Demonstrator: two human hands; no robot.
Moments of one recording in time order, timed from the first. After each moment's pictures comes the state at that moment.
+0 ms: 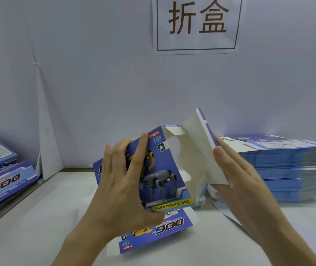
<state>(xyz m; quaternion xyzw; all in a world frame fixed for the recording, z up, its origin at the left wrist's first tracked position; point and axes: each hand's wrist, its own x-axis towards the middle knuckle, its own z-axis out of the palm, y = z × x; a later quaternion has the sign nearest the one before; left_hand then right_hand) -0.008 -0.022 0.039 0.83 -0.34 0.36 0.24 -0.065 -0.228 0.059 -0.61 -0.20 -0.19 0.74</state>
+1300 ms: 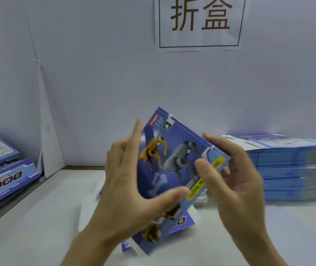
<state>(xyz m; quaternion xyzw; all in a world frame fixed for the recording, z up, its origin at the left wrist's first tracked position) -0.026 -0.031 0.046 0.78 -0.30 0.31 0.45 -0.057 -0.205 0.038 -0.64 -0.21 -0.43 0.60</state>
